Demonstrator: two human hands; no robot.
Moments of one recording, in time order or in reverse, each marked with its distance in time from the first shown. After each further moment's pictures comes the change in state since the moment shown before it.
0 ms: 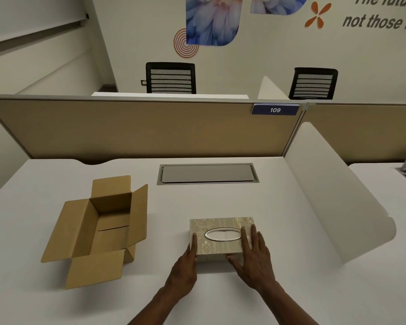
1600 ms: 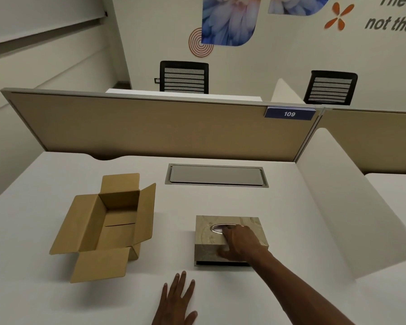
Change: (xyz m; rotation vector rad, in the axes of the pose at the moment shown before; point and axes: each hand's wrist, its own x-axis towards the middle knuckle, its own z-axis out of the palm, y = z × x) left_hand -0.059 -0.063 0.039 0.578 -0.290 -0.013; right_hand 0.074 -0.069 -0.065 -0.279 -0.242 -0.360
